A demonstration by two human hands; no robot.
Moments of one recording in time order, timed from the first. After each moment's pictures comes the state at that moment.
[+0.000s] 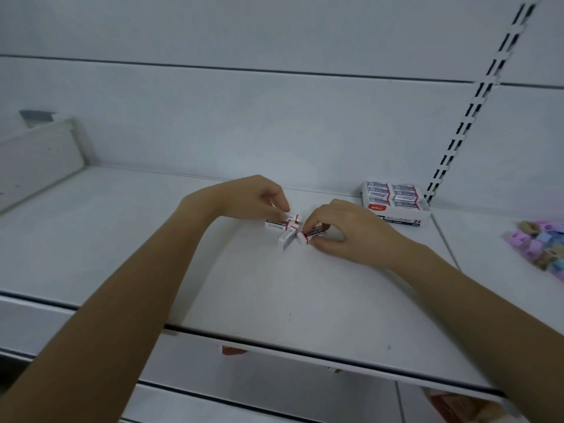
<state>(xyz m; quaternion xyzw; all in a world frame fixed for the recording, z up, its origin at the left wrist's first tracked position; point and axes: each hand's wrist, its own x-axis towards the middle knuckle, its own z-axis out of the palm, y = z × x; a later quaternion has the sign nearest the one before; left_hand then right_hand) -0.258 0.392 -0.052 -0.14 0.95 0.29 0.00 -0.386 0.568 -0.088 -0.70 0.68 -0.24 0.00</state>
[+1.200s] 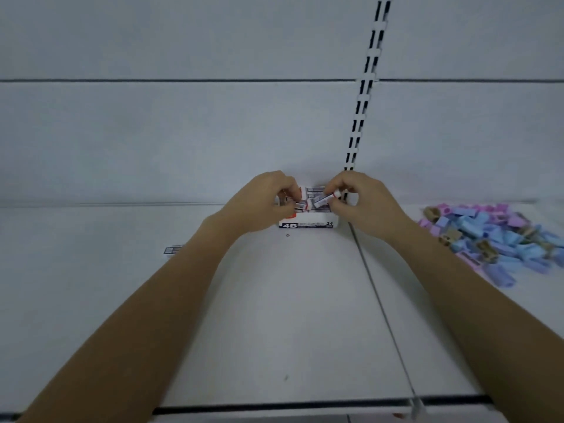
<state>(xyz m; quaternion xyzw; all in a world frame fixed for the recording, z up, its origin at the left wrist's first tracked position) -0.387 0.475 -0.069 -0.02 0.95 0.24 -0.18 -0.493 0.644 -0.075 -0.47 0.80 -0.38 -0.04</state>
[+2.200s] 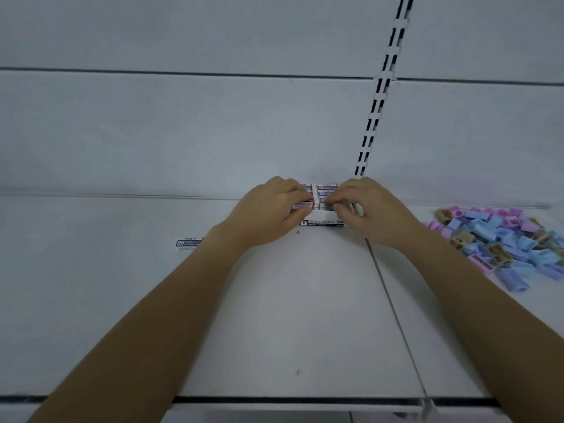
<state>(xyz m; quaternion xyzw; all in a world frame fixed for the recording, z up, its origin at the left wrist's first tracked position) -0.366 0.482 -0.079 0.00 0.98 0.08 -0.19 -0.488 0.643 -0.079 -0.54 0.79 -0.27 -0.07</state>
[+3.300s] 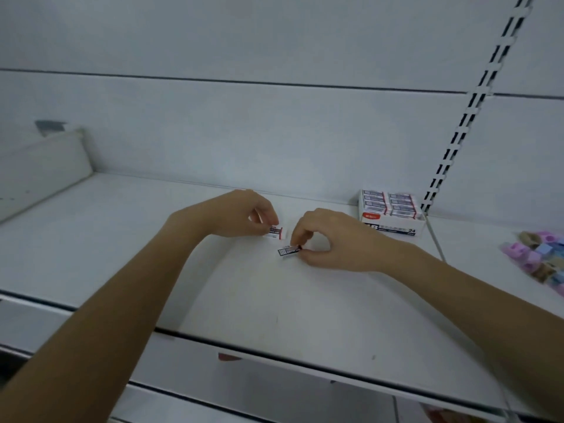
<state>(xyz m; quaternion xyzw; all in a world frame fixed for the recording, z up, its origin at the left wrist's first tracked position) -0.245 0.406 -0.050 -0.16 0.96 0.21 0.00 -0.381 0.565 -0.076 -0.72 0.65 -0.24 0.08</state>
